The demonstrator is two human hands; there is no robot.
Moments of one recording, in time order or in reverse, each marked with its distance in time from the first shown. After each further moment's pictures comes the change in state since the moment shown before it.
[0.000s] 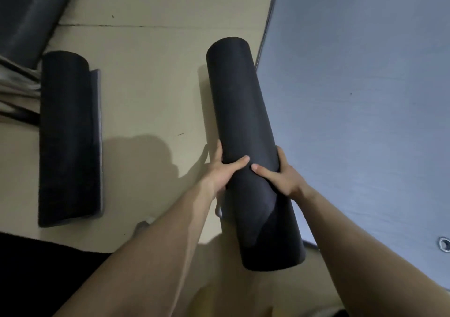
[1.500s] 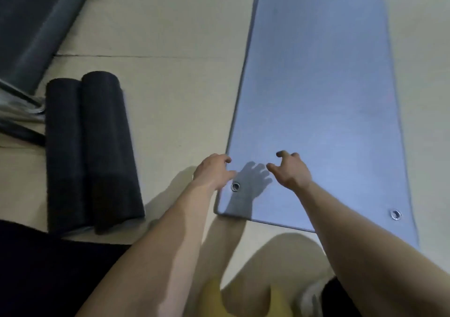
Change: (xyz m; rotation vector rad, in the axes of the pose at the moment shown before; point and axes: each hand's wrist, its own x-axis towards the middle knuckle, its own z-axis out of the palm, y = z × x) left_hand -0.069 0.036 -0.010 1.114 0.058 0.286; right_hand -0.077 -0.035 -0.022 -0.546 0.331 0.131
